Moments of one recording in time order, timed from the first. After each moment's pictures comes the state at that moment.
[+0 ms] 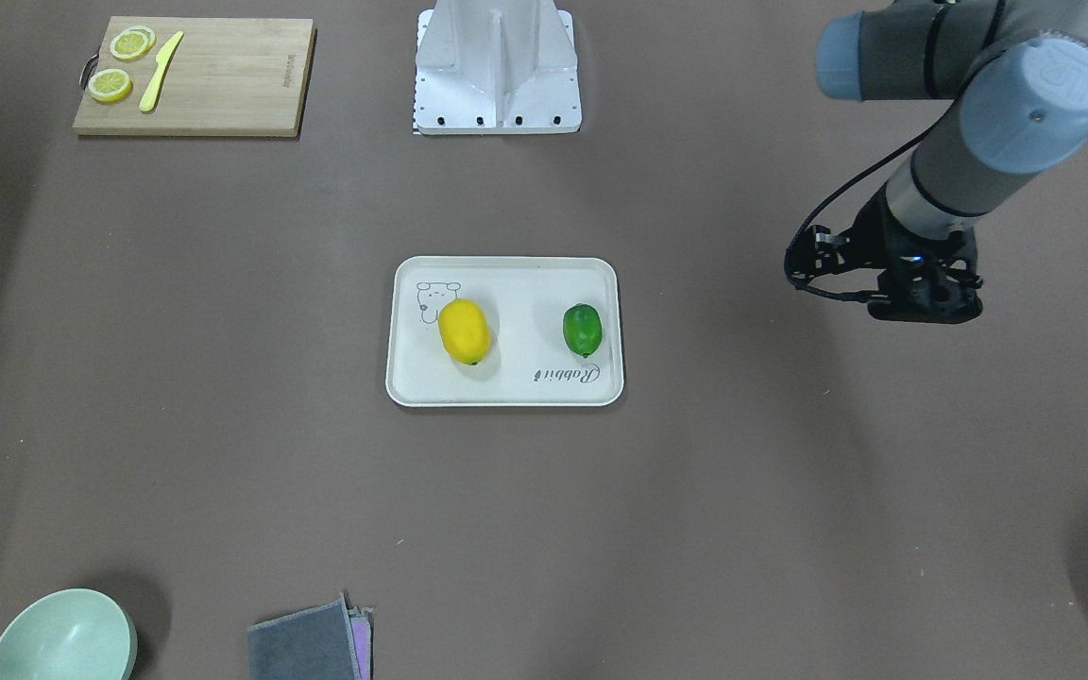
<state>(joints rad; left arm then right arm) -1.01 -1.96 -1.87 -1.26 -2.26 -0.54 1.56 -1.73 1.76 -1.52 2.27 0.11</state>
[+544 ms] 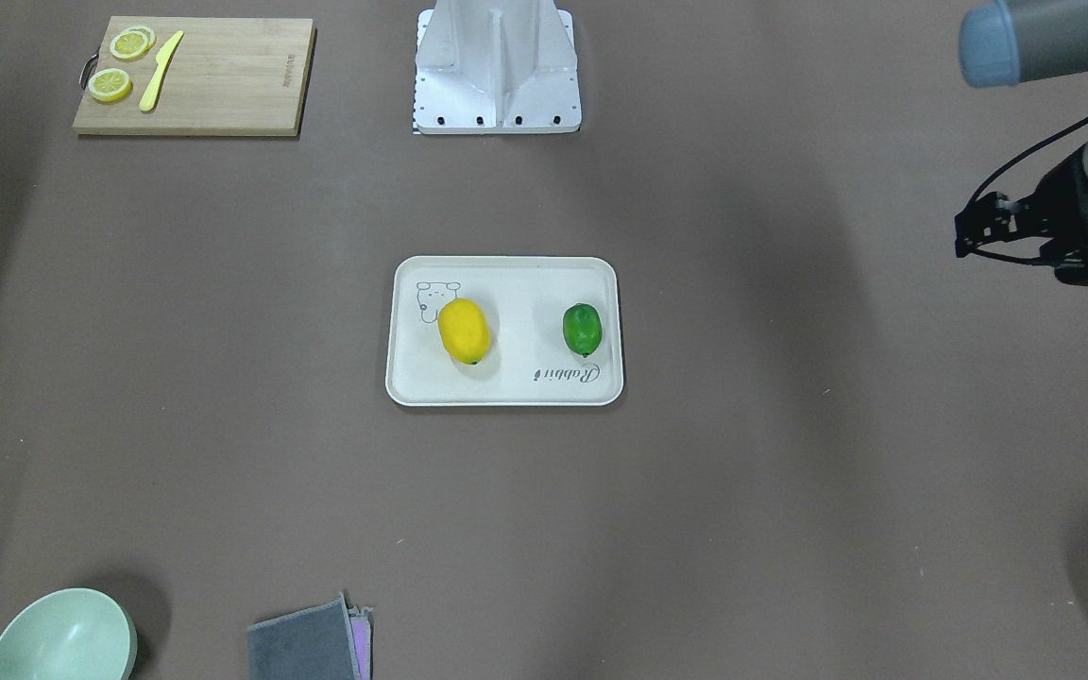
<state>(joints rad) -1.22 -1.71 -1.91 -1.22 -2.29 -0.17 1.59 -1.71 1.75 -1.52 2.29 0.12</state>
